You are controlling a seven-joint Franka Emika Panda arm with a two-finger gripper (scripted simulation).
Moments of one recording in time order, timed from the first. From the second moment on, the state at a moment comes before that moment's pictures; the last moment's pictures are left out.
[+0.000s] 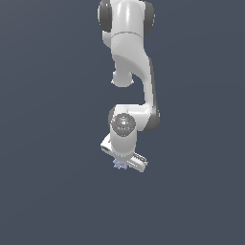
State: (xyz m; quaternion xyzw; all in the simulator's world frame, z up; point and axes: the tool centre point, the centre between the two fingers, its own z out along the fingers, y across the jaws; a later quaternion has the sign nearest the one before) arm 0.086 0.003 0.044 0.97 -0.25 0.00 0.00
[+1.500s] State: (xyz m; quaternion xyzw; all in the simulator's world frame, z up) arm -0.046 -0.037 0.164 0.97 -0.25 0.00 0.00
